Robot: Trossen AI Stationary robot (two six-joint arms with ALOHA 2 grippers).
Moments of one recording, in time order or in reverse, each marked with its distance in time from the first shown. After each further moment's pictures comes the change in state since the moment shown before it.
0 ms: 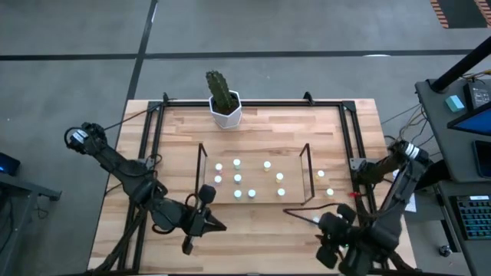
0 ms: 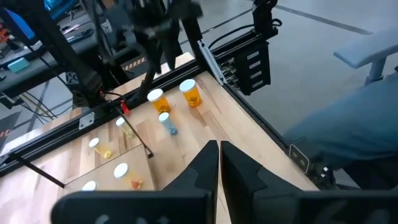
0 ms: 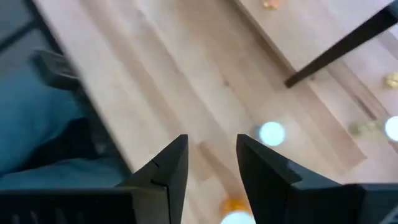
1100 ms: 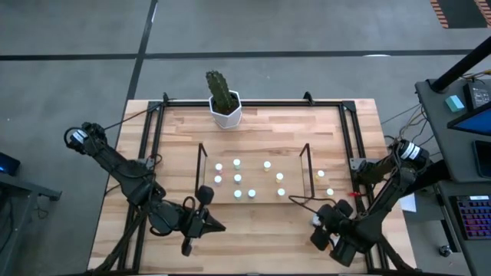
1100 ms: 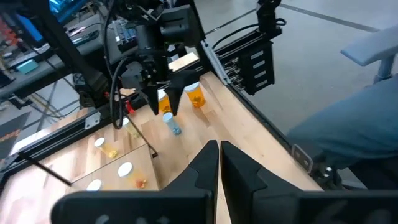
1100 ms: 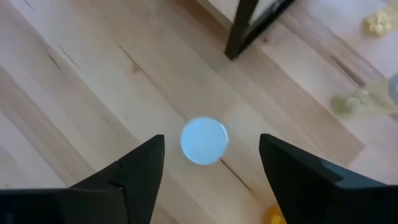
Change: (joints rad) left arm -0.022 0.000 0.000 0.000 -0.045 0.001; right arm 0.000 -0.009 -0.467 0.269 0.018 0.214
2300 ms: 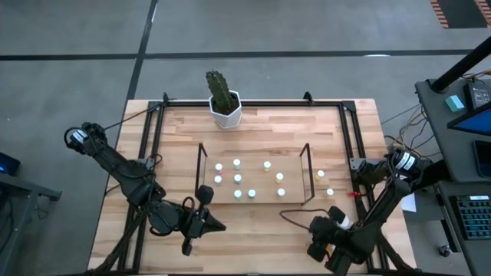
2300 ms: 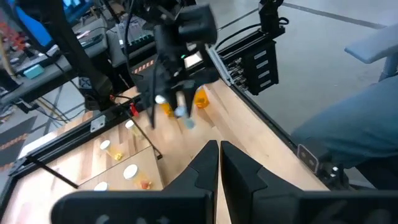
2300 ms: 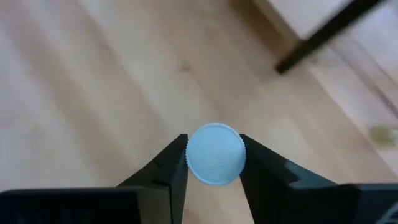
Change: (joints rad) left arm -0.002 0.000 0.000 0.008 -0.014 0.026; right arm 0.002 0.116 0.127 0.023 0.041 -0.180
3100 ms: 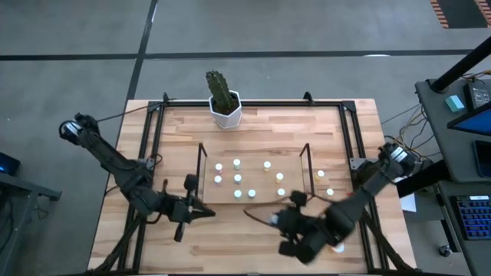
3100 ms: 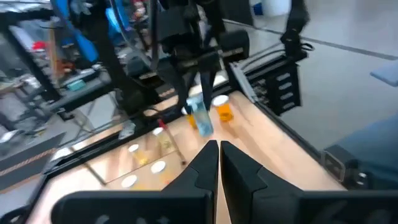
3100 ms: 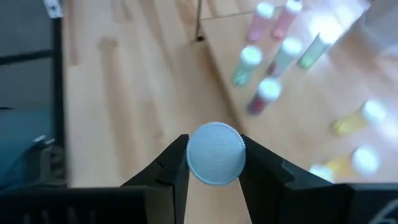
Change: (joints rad) left arm -0.014 -0.221 -0.325 0.286 -0.090 0.052; right arm -0.281 0.000 0.412 0.090 0.148 -0.808
